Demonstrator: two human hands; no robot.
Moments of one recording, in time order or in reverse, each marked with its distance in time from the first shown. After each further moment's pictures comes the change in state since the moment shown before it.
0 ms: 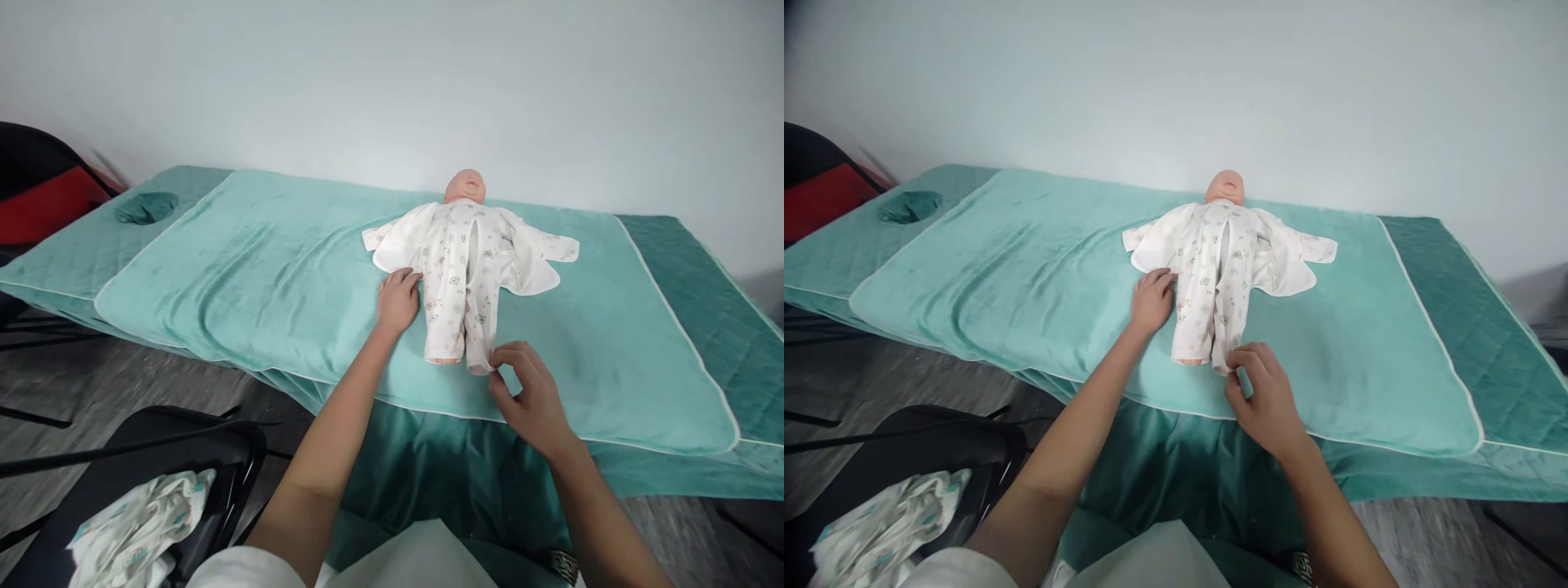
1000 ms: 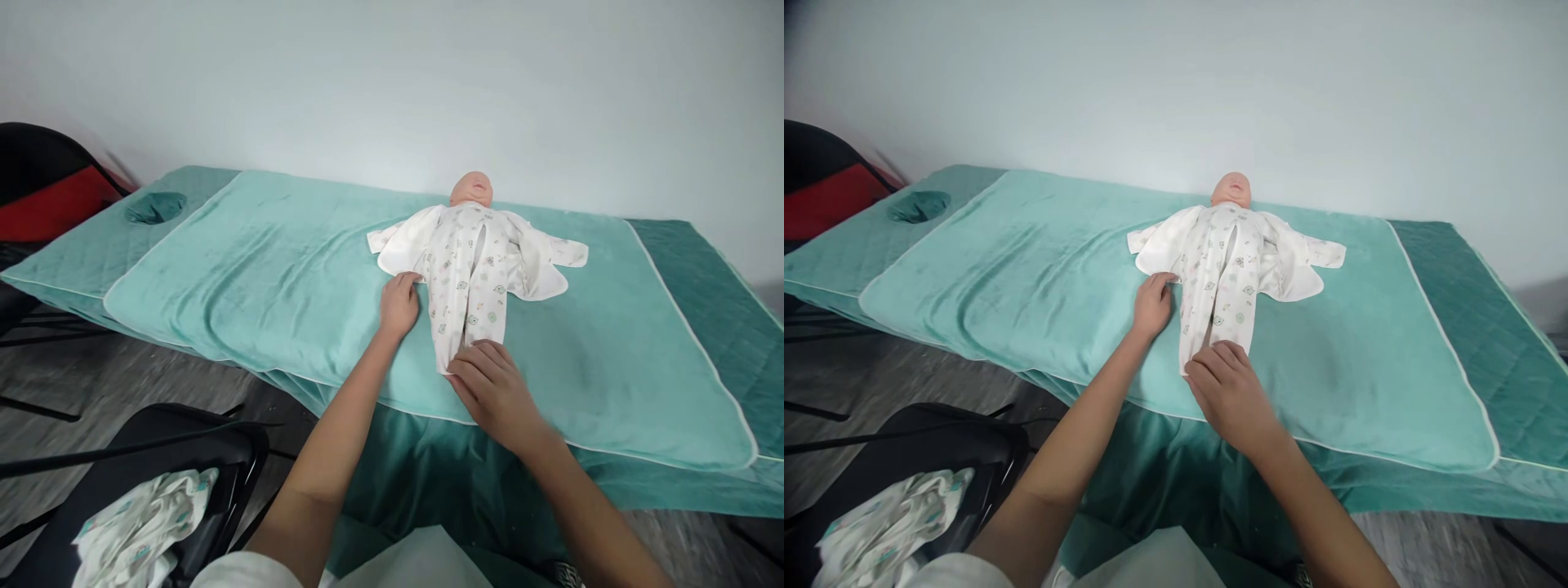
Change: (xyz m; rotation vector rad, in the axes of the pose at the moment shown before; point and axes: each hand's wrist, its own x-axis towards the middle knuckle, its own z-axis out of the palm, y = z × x) left_hand 0.002 -0.007 0.001 -0.189 0.090 0.002; right_hand 0.031 -0.022 0.027 -0.223 -0.151 -0.299
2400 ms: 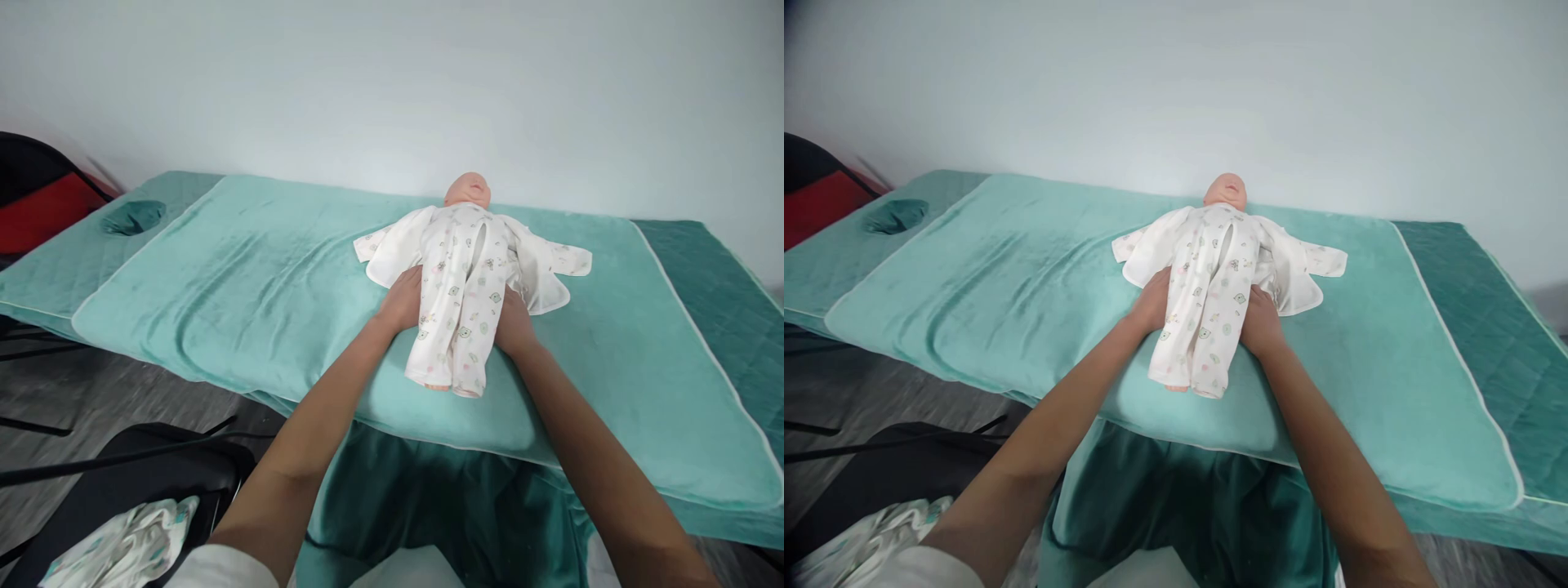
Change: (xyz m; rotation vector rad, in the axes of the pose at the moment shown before) left_hand 0.054 0.002 0.016 0.180 -0.289 0.371; right_hand 0.023 0.195 0.058 -0.137 -0.069 0.277
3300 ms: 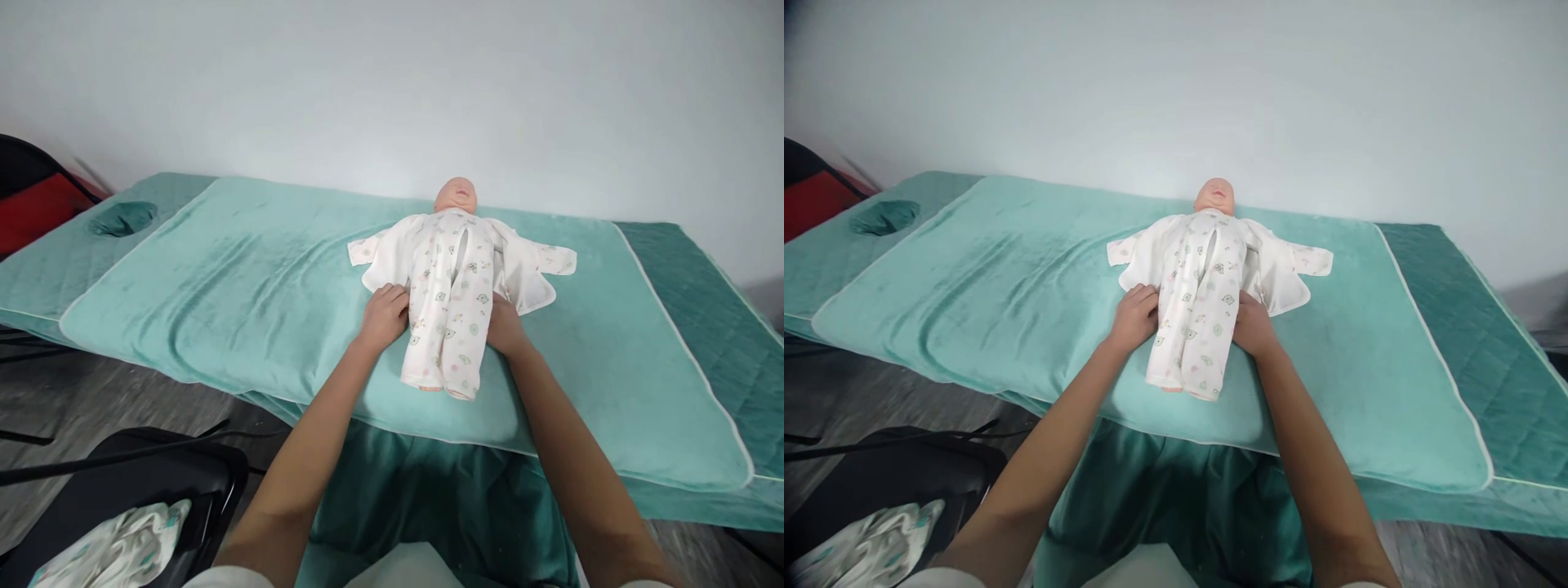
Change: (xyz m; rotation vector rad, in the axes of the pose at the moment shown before) left_hand -0.042 0.007 -0.005 0.177 0.144 -0.046; right_hand -0.011 -0.004 -0.006 0.202 0.063 -0.037
